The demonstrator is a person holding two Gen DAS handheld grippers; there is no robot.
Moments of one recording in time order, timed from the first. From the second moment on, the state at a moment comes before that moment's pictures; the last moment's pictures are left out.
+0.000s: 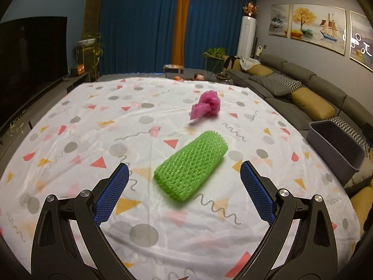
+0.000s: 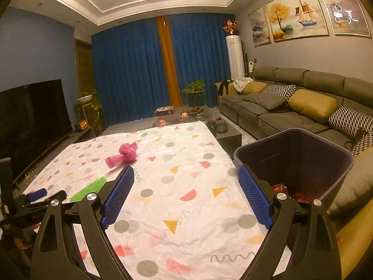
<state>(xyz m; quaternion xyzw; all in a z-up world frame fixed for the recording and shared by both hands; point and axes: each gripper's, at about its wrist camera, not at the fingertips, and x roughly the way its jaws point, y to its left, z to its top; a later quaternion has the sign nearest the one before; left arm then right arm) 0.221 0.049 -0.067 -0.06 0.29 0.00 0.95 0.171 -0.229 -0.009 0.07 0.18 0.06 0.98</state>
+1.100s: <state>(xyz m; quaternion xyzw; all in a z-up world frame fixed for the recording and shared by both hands) 0.285 0.088 -0.095 -0.14 0.37 -0.02 0.92 0.250 -0.141 -0.013 0.01 0.22 0.09 0.97</state>
